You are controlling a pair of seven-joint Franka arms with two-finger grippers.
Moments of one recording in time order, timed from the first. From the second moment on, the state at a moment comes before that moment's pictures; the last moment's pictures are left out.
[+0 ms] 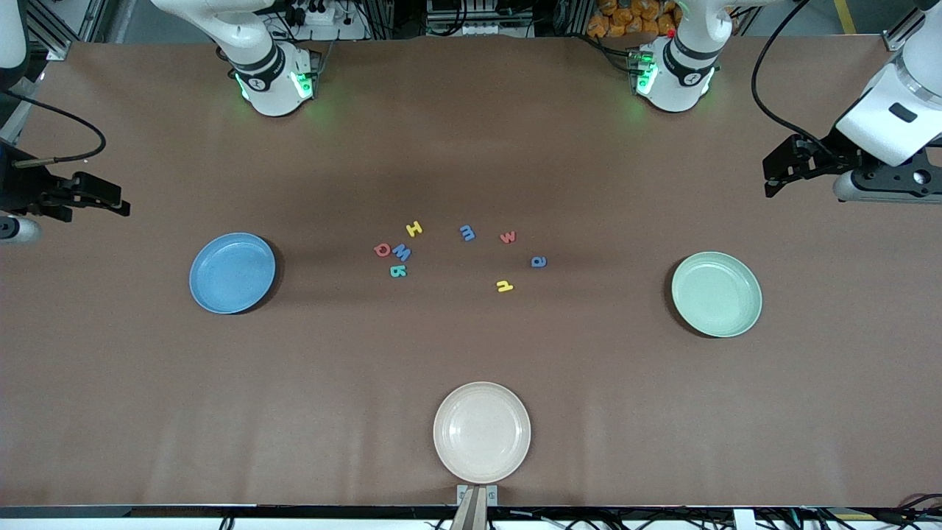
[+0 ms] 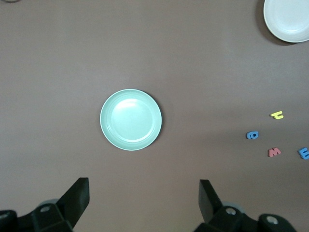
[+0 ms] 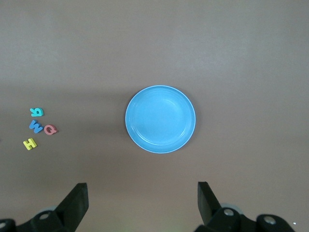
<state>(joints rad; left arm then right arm) -0.02 0.01 -0.17 -1.51 0.04 1.57 -0.08 0.05 0.05 -0.15 -1.62 0.06 1.56 -0.16</state>
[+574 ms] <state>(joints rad) -0.02 0.01 -0.17 -1.51 0.04 1.57 -0.08 0.05 0.05 -0.15 -1.62 0.06 1.56 -0.16</state>
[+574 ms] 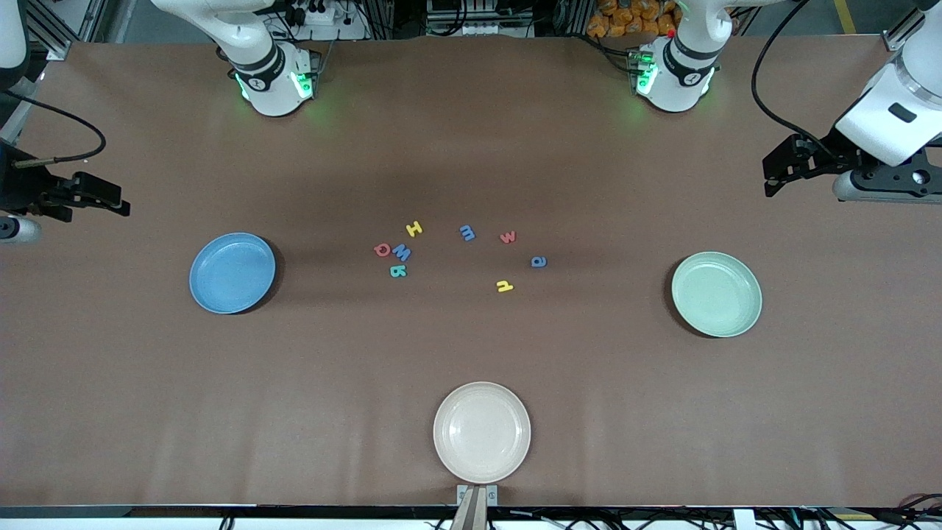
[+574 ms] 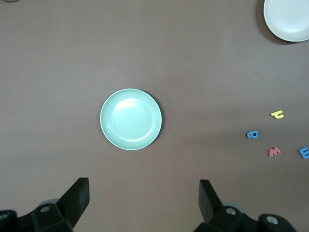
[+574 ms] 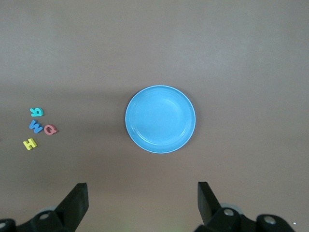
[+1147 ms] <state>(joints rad) -0.01 0.02 -0.17 -1.53 0.00 1.57 -0.08 0.05 0.05 -0.15 -1.62 0.06 1.56 -0.16</state>
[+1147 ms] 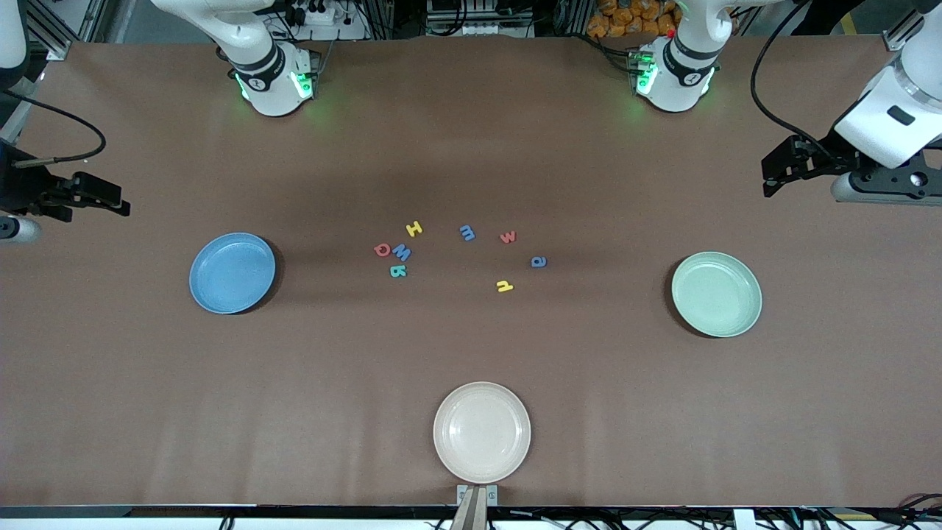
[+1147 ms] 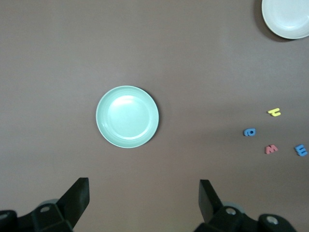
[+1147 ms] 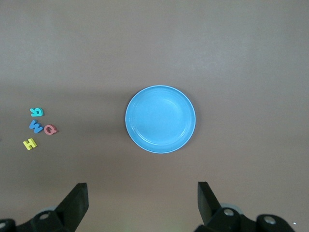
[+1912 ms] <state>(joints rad) -0.18 0.28 -0.19 -1.62 -0.01 1.79 -0.39 0.05 0.05 -0.15 -1.62 0.06 1.56 -0.16</state>
